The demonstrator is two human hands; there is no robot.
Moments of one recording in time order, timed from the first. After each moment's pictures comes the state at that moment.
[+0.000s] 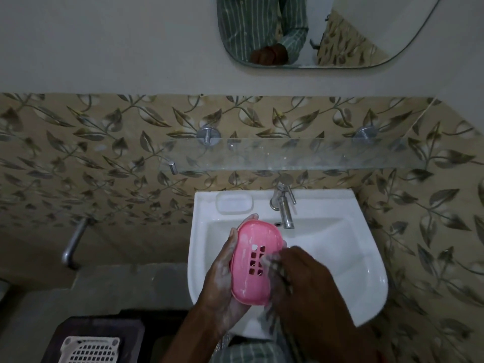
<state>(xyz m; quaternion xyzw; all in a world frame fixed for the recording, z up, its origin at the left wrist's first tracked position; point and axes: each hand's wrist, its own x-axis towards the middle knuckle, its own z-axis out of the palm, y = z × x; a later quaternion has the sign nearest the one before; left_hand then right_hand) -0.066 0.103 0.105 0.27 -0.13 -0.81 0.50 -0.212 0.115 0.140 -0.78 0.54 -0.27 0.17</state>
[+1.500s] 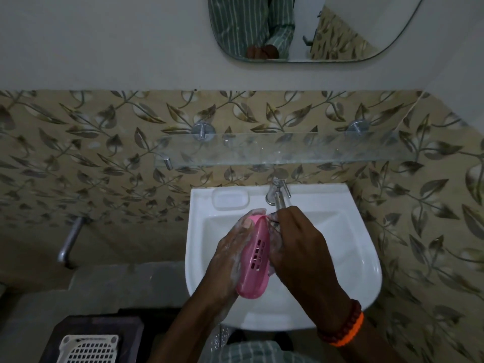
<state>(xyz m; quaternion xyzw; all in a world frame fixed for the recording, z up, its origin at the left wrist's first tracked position) -0.061 0.105 0.116 0.49 -0.33 -0.66 0.47 -0.210 0.079 0.140 -0.81 0.51 -0.30 0.03</state>
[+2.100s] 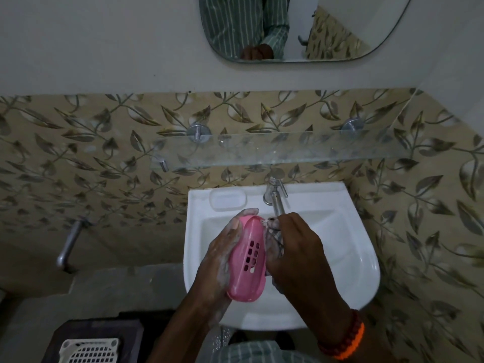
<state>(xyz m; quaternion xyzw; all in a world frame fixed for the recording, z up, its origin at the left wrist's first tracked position) -0.065 0.113 0.137 0.46 -0.28 -0.68 0.50 -0.207 0.092 0.145 -0.76 0.55 -0.32 0.11</state>
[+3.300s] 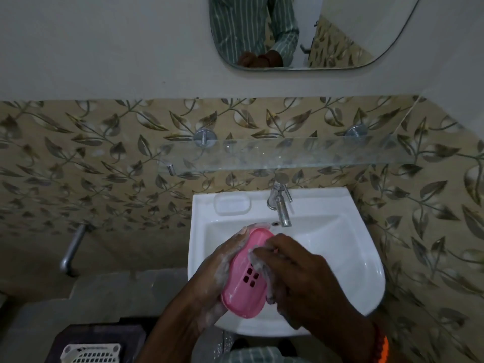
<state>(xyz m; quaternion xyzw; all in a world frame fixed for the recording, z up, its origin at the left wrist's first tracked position) -0.048 0.112 0.152 0.46 -0.26 -0.74 0.41 -0.218 0.110 0.157 -0.88 0.38 -0.28 0.09</state>
